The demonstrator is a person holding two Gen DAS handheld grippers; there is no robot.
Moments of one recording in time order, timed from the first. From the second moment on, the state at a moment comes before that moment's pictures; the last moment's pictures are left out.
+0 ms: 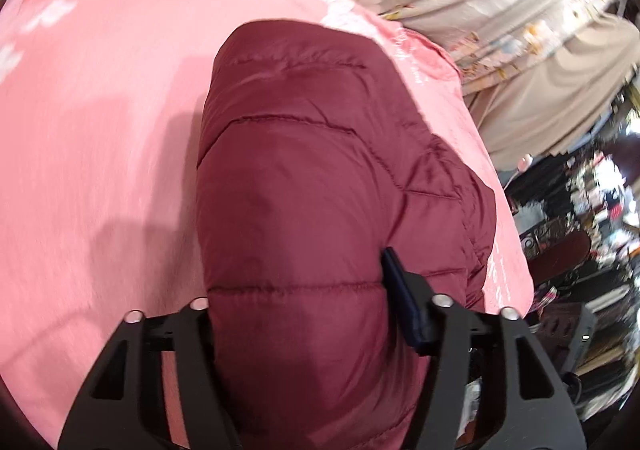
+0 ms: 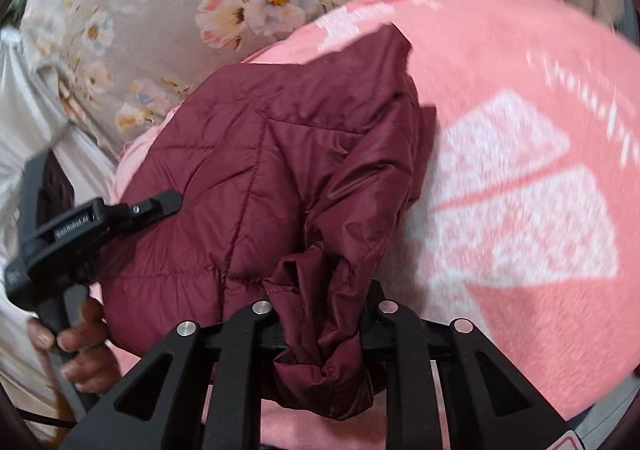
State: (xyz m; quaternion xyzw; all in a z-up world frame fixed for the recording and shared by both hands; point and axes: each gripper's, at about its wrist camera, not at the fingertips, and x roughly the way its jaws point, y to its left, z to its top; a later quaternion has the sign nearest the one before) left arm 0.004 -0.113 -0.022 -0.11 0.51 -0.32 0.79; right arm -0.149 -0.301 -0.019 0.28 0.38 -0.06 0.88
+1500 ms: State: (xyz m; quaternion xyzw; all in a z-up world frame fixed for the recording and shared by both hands) left arm -0.053 0.024 0.223 -0.13 0.11 -0.38 0.91; right arm -0.135 -0.182 0.245 0.01 -0.03 0.02 1.00
